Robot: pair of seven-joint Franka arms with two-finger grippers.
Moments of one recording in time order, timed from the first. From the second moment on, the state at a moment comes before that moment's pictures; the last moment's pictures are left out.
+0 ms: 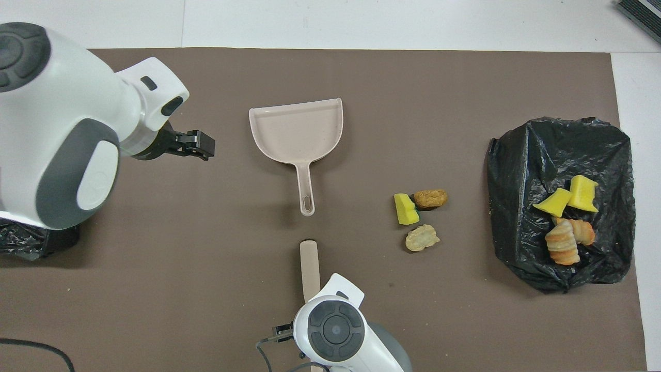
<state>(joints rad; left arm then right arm) -0.31 0.18 -0.02 -1.58 -0.01 1.78 -0.24 0.62 0.03 0.28 -2.24 0.29 2.22 0.57</state>
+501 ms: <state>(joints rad) -0.46 0.35 -0.02 -1.56 0.00 1.92 -0.43 0.62 0.04 0.27 -2.28 0.29 2.25 0.57</state>
